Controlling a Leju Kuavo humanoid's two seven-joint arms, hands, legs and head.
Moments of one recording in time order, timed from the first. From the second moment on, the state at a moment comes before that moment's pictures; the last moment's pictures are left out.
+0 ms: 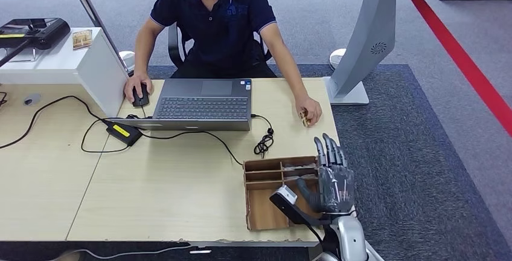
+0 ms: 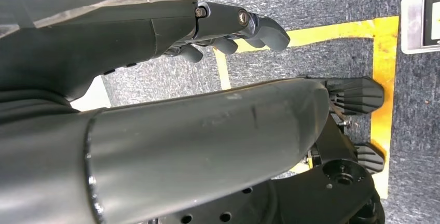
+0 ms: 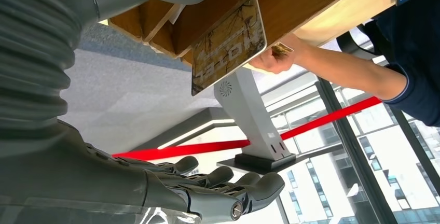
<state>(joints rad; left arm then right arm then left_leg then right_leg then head) -0.13 0.26 -0.99 -0.32 1.03 -0.12 0.28 -0.16 -0.17 0.65 -1.26 1.20 -0.70 0.29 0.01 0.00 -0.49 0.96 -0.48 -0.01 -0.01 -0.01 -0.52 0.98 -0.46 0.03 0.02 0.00</state>
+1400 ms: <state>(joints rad) -0.13 0.26 -0.99 -0.32 1.03 -0.12 0.26 -0.16 -0.17 0.65 -1.26 1.20 -0.70 0.29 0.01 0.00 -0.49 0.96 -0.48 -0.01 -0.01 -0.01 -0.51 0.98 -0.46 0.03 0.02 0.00</state>
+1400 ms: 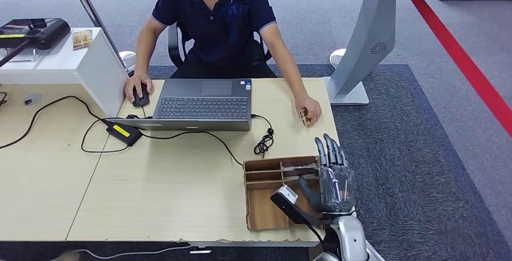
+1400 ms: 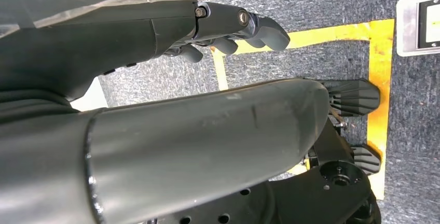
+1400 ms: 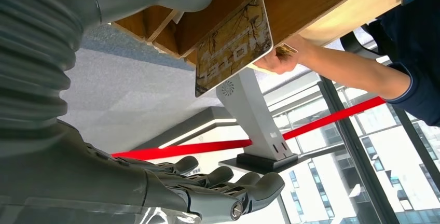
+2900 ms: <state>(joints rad) -0.12 0.26 -0.99 -0.32 1.03 -0.11 0.26 -0.16 -0.17 0.65 -1.29 1.24 -0.70 0.31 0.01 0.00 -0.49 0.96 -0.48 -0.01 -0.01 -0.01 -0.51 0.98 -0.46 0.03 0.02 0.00</state>
